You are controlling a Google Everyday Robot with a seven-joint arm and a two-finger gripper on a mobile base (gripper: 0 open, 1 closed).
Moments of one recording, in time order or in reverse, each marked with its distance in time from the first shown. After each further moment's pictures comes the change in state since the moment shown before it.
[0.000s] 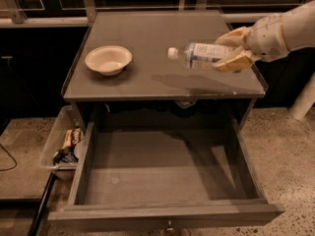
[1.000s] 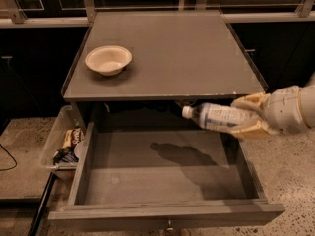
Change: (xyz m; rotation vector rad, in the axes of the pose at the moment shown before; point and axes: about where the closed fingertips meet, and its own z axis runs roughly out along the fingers) arm 0.074 0.151 -0.021 0.023 0.151 0.128
